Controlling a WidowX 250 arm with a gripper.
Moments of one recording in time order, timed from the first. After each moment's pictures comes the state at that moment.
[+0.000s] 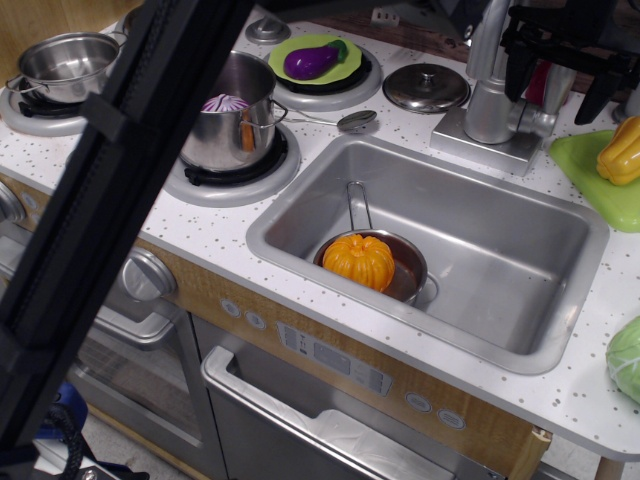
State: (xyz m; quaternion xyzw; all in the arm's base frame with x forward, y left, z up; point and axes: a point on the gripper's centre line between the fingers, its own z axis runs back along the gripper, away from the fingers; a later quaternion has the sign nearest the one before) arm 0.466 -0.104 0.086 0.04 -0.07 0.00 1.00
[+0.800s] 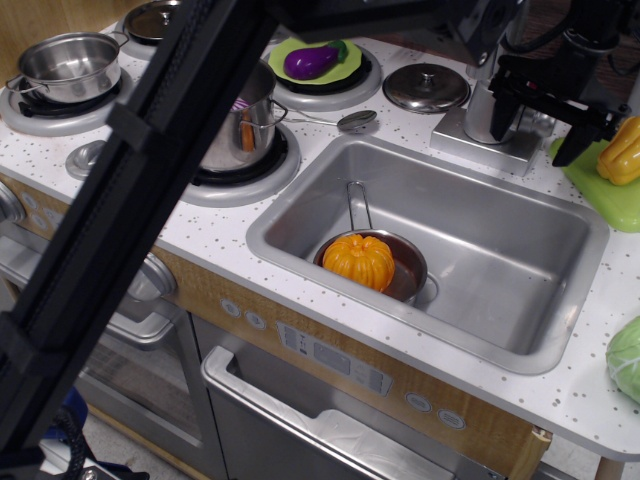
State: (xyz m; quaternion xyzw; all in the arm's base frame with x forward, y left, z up) arm 0.470 -0.103 0.051 0.09 -0.10 0.00 0.99
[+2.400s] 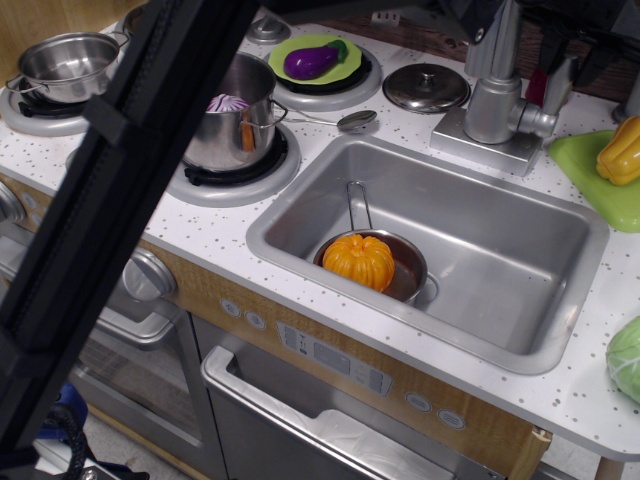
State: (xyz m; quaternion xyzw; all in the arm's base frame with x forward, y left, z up) arm 0.508 -0.107 0.093 0.07 -0.22 -0.02 0.97
